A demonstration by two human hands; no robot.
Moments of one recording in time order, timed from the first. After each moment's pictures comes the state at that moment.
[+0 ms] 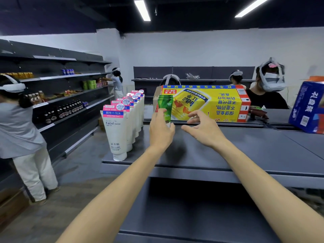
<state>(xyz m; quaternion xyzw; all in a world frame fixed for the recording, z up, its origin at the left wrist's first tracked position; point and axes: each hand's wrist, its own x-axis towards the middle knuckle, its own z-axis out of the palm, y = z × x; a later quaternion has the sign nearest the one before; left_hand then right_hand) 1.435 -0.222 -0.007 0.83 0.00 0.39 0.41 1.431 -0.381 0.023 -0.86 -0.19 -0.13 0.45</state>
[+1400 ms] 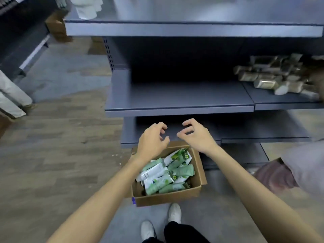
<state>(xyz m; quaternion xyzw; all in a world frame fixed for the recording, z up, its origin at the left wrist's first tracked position) 1.176 -0.250 -0.304 0.94 -0.04 0.02 0.35 1.189 -0.433 -0.278 -0.89 0.01 0.12 0.43</state>
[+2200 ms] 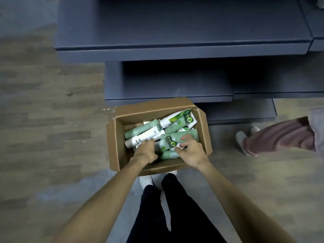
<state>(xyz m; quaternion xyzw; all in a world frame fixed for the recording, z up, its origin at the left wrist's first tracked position) 1.141 -0.258 -0.561 0.90 0.05 -0.39 0.21 1.132 -0.446 -0.498 -0.86 0.15 0.32 0.36</state>
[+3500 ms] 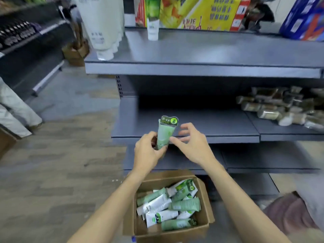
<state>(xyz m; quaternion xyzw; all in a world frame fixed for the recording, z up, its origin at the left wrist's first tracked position) 1.222 -0.219 -0.290 0.87 0.01 0.15 0.46 1.233 -0.393 -0.231 -0.89 -0.06 0.02 0.45</state>
